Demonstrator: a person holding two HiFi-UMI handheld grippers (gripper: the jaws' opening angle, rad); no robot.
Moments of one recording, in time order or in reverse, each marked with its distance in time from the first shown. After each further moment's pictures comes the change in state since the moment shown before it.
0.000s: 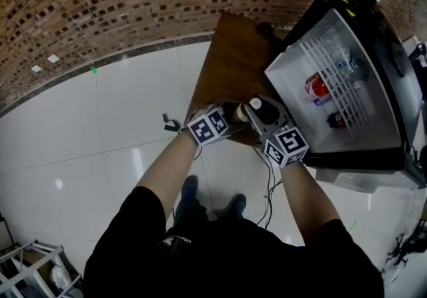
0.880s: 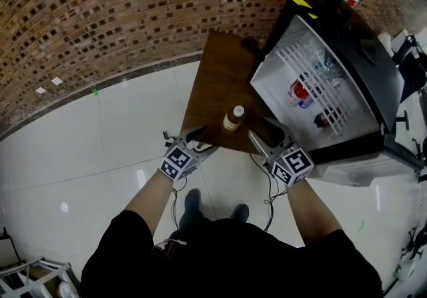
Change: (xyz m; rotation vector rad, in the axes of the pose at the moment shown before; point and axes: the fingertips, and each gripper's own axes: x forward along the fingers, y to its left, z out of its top) left arm -0.094 -0.043 -0.021 -0.173 -0.190 0.222; right arm -0.096 0.017 0.027 0.026 -0.028 -0.020
